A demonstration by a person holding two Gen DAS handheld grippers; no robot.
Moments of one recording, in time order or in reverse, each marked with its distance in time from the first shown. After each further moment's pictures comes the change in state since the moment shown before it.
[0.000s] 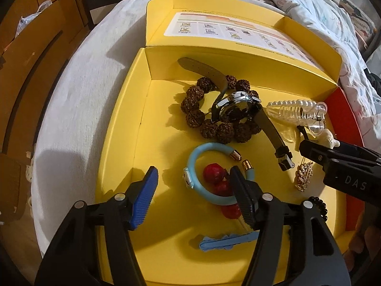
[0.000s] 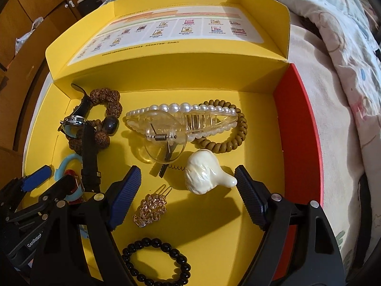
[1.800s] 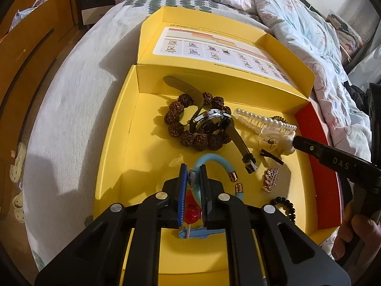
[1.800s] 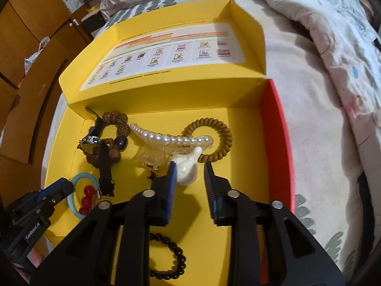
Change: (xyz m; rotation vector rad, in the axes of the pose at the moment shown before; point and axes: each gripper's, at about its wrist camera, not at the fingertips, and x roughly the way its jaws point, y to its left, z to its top) left arm -0.032 0.003 0.003 -0.032 -0.042 -0.146; right arm -0.028 -0.023 0.001 0.060 -0.062 0.098
